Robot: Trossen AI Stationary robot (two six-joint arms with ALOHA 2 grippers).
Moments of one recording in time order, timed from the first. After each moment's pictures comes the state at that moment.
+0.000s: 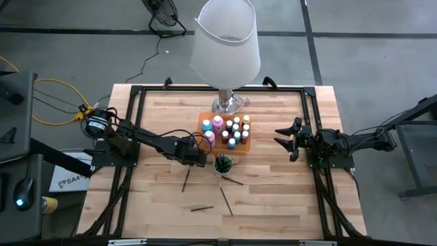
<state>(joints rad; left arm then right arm) -0.18 1.73 0.85 -0.55 -0.08 -1.50 0.12 0.05 0.01 0.08 0.34 0.16</state>
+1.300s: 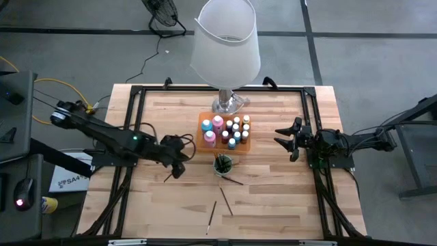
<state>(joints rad) -0.35 1.14 0.85 -0.56 -0.33 -0.82 0.12 0.05 0.01 0.08 0.34 0.16</state>
